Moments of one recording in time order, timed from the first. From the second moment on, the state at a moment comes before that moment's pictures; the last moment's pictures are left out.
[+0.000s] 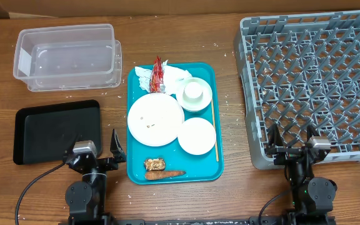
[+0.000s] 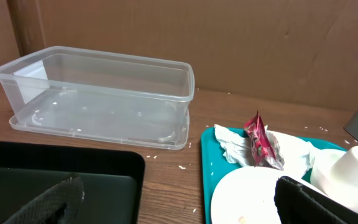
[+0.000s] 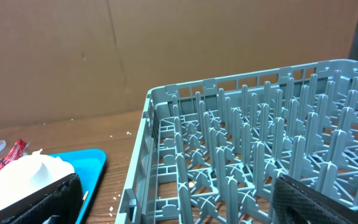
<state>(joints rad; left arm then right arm) 0.07 0.02 0.01 -0.08 0.00 -0.15 0.01 0.01 0.02 -0.03 0.01 0.15</state>
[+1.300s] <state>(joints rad) 0.00 1.27 1.11 -0.69 0.58 -0.19 0.01 0.01 0.02 -0.03 0.01 0.14</state>
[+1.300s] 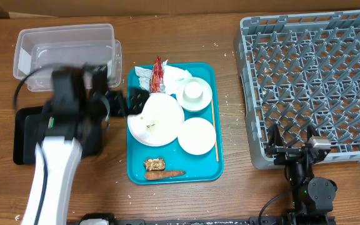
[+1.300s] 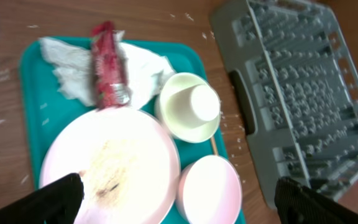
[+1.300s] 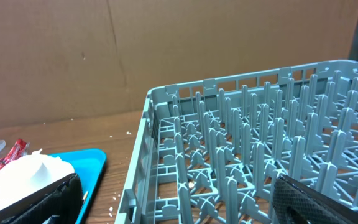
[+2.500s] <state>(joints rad) -0.20 1.84 1.38 -0.86 0.01 0.02 0.01 0.01 0.02 -0.03 0.01 0.14</state>
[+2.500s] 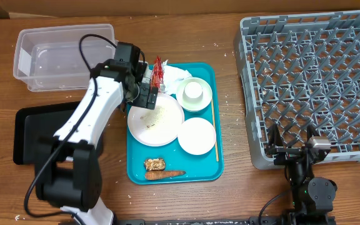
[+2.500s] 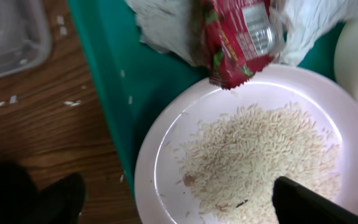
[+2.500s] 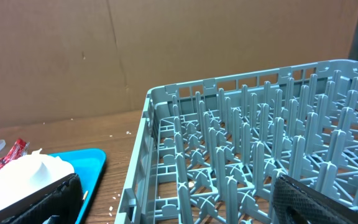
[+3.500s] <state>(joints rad) -0.20 2.02 1.38 -0.71 0.01 0.21 0.01 0.01 0.02 -0.03 0.01 0.14</state>
